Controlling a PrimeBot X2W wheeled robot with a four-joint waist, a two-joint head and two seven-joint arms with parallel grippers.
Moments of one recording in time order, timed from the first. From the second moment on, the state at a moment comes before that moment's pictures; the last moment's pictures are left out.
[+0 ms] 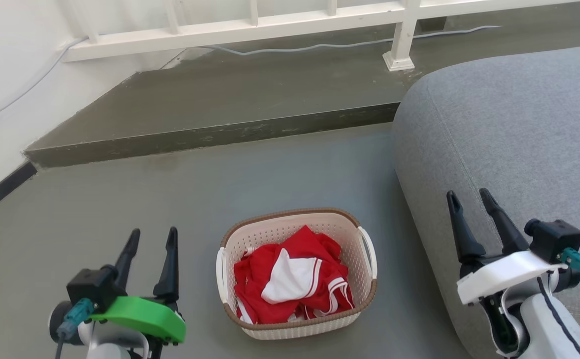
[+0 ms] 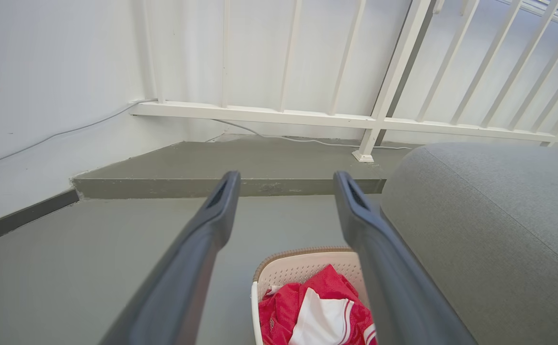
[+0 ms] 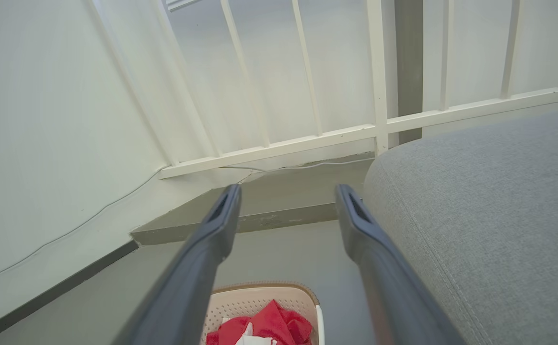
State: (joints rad) left arm -0.06 0.05 -0.18 0.25 -0.37 -0.09 -0.25; right arm -0.07 -0.13 0.16 0.26 0.36 0.11 -0.25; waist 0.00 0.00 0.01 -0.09
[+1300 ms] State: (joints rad) left arm -0.04 0.04 -0.10 0.31 -0.76 -0.10 -0.12; right arm -0.03 -0.09 0.08 0.31 0.75 0.11 -0.14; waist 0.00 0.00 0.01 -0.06
